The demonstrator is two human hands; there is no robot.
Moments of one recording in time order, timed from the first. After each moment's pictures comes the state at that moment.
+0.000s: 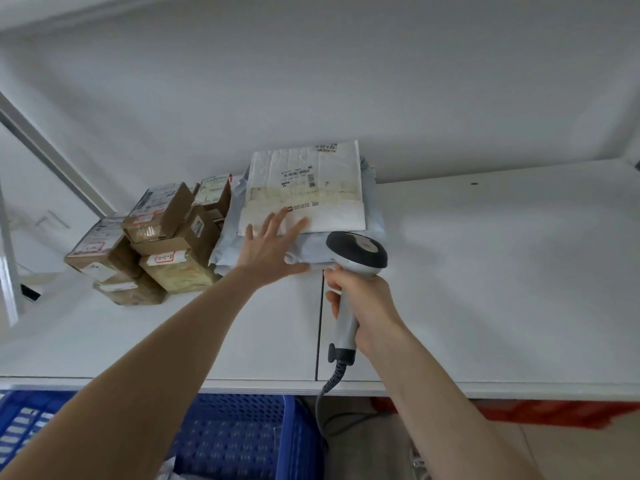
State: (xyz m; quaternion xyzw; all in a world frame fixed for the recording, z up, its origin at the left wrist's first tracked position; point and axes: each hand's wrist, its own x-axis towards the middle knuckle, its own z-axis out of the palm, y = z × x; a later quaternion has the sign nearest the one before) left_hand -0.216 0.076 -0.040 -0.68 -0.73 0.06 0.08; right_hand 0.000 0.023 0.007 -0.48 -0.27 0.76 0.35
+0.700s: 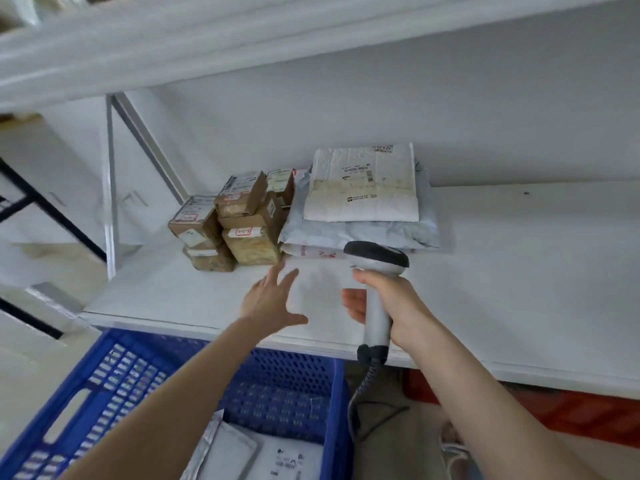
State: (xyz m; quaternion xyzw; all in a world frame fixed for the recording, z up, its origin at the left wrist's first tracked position) left_hand -0.226 -0.094 -0.029 -0.55 -0.83 0.06 -0.08; right_hand -0.014 -0.037 0.022 -0.43 -0.36 0.79 0.26
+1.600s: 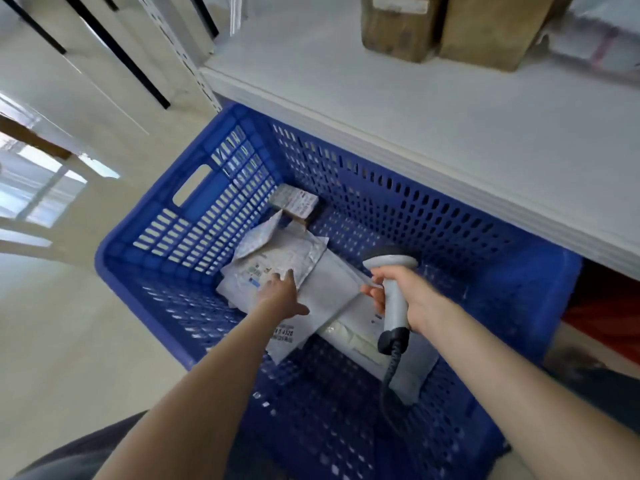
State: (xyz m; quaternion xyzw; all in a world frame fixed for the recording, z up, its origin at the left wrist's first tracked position) left_hand -0.346 -0.387 -0.285 -0.21 -0.89 0.11 -0.38; right_hand -0.198 -0.211 -0.201 -0.55 -0.26 0.79 -0.12
